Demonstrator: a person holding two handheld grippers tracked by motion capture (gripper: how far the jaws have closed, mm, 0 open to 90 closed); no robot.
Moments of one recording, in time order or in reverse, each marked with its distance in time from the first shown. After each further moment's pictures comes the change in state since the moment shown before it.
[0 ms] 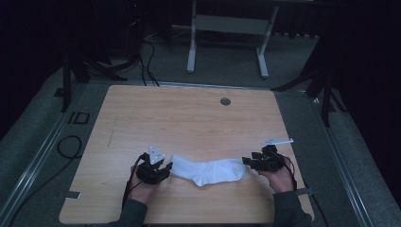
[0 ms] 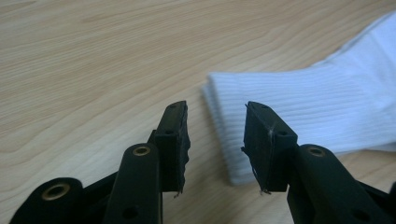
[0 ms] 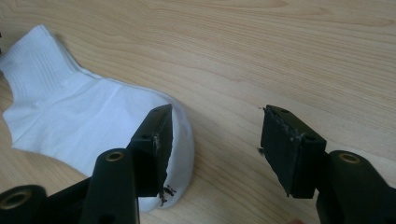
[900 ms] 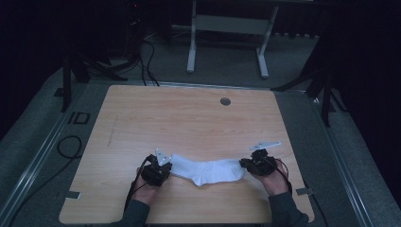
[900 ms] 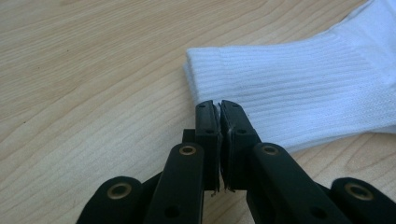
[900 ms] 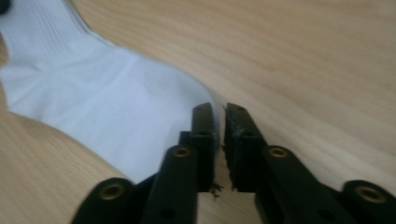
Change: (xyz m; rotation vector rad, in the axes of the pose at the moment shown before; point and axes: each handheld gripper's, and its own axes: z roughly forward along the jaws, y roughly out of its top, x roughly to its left) left arm -0.017 0.000 0.010 0.076 0.008 0.064; right arm 0.029 -0.001 0.011 0.084 -0.035 -0.127
